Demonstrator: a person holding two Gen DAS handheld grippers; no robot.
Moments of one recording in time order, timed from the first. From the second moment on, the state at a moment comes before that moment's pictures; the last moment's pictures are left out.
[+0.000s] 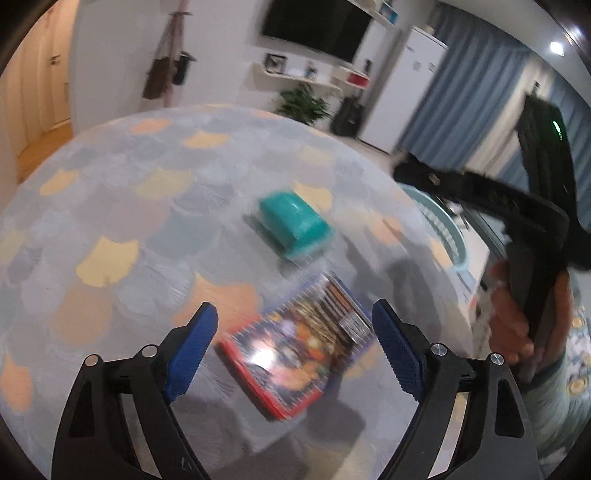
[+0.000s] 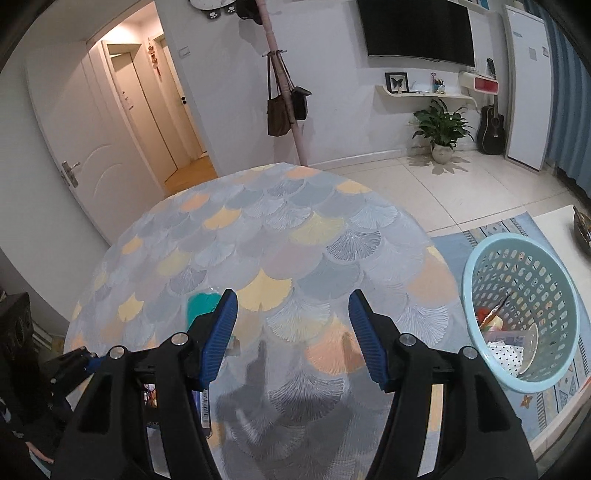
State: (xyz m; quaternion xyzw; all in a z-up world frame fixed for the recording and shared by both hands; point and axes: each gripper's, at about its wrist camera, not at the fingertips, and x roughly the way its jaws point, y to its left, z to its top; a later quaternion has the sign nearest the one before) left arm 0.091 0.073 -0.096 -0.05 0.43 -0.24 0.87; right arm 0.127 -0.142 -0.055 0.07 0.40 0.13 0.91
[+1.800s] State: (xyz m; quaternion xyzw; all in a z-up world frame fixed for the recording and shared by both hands) left arm 0.061 0.129 -0.064 -0.05 0.39 -0.09 0.91; right arm 0.147 -0.044 -0.098 -0.03 0.44 0.19 0.88
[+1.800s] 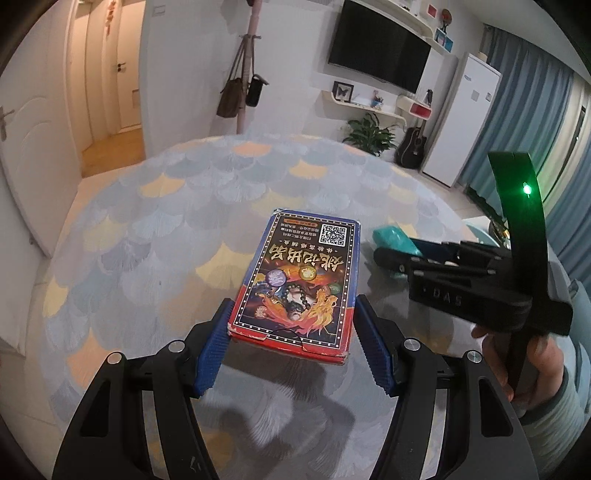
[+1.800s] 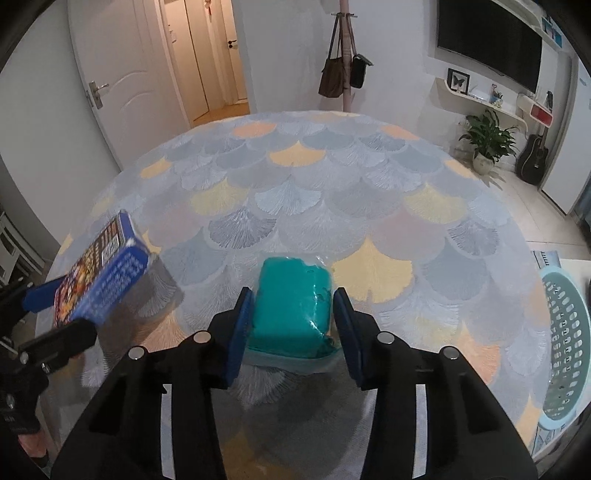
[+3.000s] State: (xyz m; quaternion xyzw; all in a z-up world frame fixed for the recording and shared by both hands) left arm 0.190 -0.167 -0.029 0.04 0.39 -0.31 0.87; right arm 0.146 -0.397 -0.061 0.18 0.36 -0.08 0.91
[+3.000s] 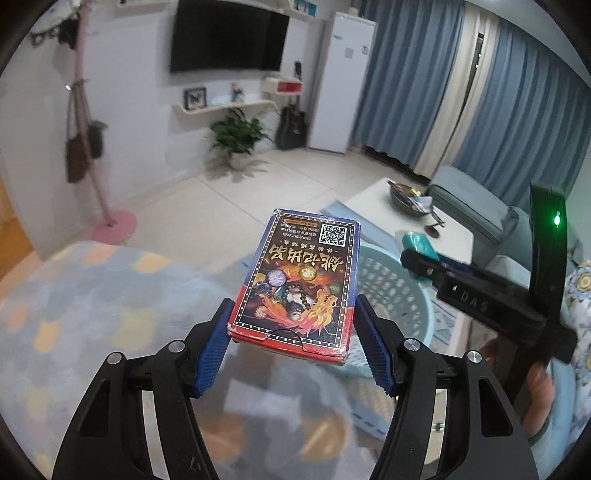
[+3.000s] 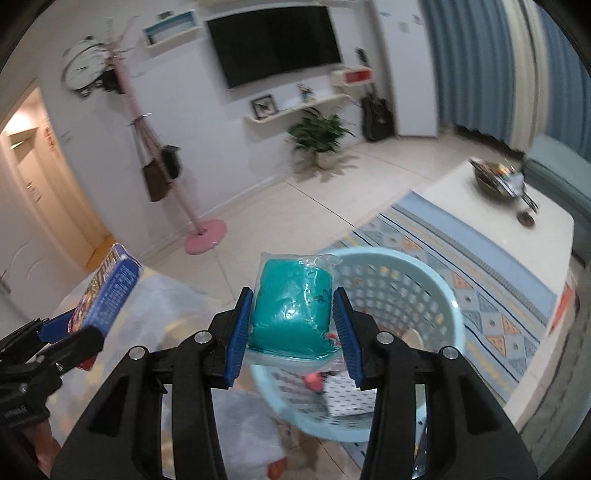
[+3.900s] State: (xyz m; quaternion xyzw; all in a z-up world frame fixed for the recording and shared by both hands) left arm 0.208 -0.206 -0.087 0.03 0.44 -0.32 0.84; right arm 0.147 -0.438 -0.132 0.24 0.43 -0.13 0.86
